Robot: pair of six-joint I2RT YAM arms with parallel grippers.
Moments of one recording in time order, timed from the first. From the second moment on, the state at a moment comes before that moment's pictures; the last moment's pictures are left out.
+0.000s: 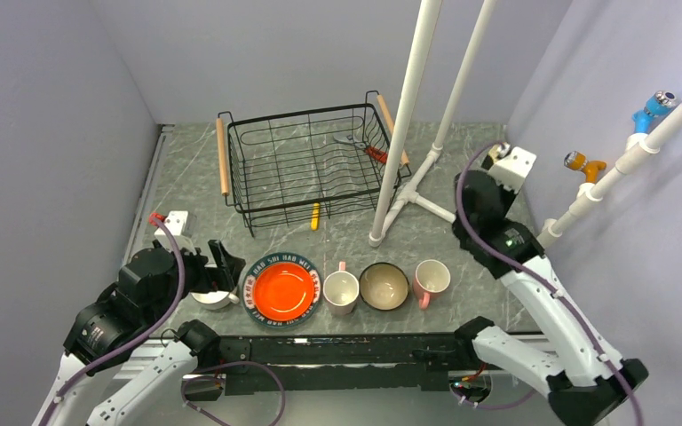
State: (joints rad) left arm -0.60 0.40 0.96 -1.01 -0.20 -0.48; right arm 0.58 0.89 1.05 -0.62 1.22 0.39
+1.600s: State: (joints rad) left arm -0.60 0.13 0.79 -0.85 -0.11 -0.38; right arm 0.12 1.79 1.47 0.19 -0.94 -0.32
